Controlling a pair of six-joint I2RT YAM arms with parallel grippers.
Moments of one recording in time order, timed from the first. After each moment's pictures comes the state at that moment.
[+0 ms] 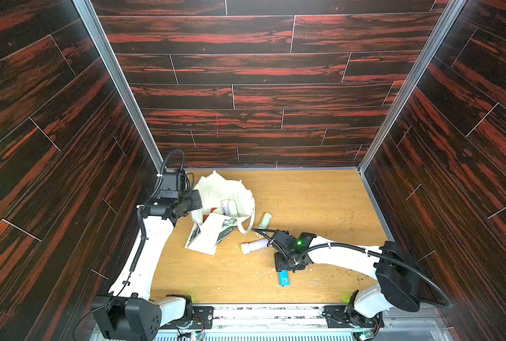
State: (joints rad) left arm -0.05 1.26 1.27 -0.80 0.02 -0.26; right arm 1.02 1.58 0.94 -0.77 0.05 0.86
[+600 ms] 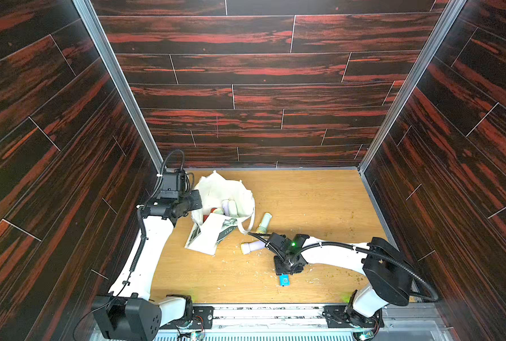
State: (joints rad) left arm -0.05 1.26 1.27 -0.80 0.02 -0.26; right arm 1.03 1.66 0.95 -0.76 0.02 0.85
